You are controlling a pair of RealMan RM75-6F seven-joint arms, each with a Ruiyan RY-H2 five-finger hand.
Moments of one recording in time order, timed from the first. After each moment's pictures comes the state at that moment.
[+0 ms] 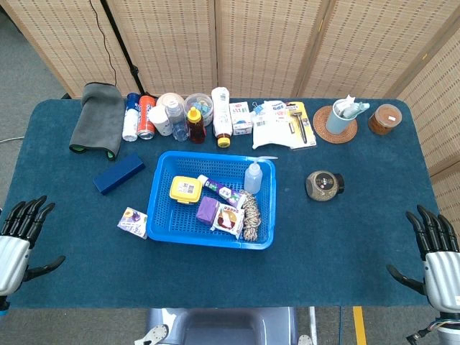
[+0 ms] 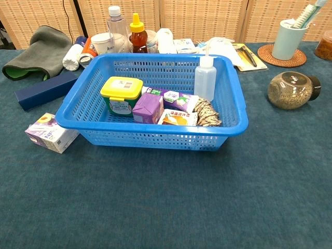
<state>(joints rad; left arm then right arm) -0.08 -1.06 0.00 -1.71 1.72 1.59 -0.03 -0.02 -1.05 0.06 -1.77 -1.65 1.66 -0.01</state>
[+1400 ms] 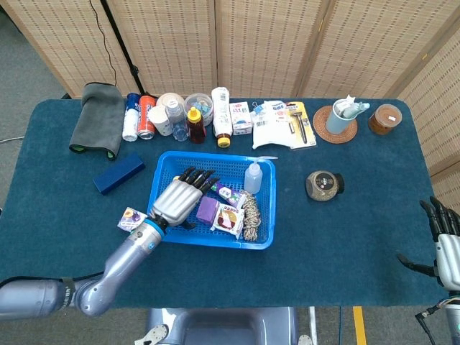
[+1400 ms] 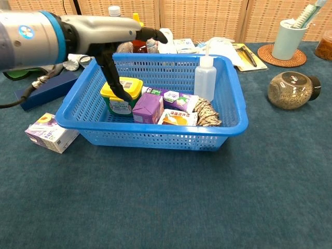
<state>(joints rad) -0.93 -1.42 -0.27 -1.88 0.73 0.94 0.76 0.04 -0.99 0.11 -1.77 -1.40 1.47 0.12</state>
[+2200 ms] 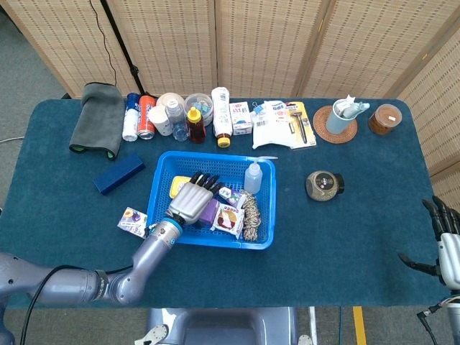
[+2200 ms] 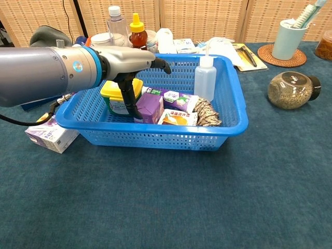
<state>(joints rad) -1.08 -1.58 -0.19 -1.68 0.57 0.98 0.79 0.05 -0.99 0.12 -1.77 -1.38 1.45 0.14</state>
